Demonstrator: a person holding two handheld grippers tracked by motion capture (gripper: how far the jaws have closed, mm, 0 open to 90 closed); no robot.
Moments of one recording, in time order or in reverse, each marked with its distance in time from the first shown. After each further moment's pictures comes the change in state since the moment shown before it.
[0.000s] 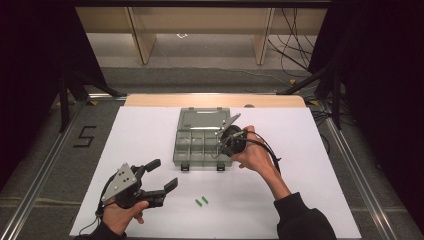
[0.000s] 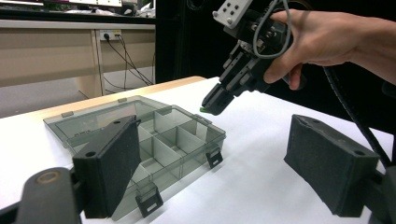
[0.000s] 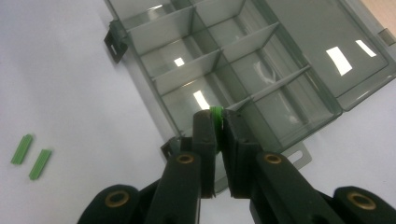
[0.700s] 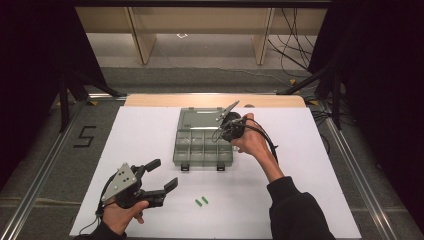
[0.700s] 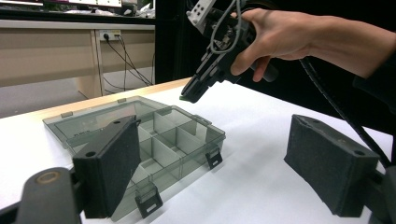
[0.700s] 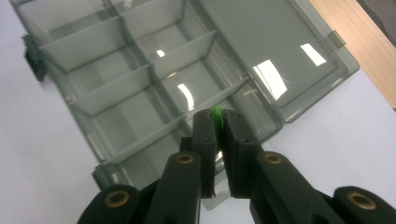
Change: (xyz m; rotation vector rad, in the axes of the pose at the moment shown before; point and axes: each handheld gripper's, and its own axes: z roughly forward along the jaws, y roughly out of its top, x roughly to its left) left arm 0.000 0.000 0.000 -0.001 -0.002 -0.001; right arm -0.040 0.016 0.017 0.036 -0.076 0.032
